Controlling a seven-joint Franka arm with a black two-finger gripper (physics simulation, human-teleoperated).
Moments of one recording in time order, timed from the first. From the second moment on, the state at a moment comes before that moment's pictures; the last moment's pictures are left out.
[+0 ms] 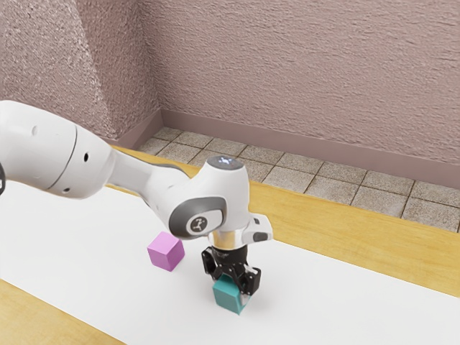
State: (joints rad) arm 0.07 0.35 -0.50 -2.11 0.15 2.29 -0.40
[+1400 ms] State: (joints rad) arm 0.38 0.15 -0.46 -2.07 0.09 1.98 0.00
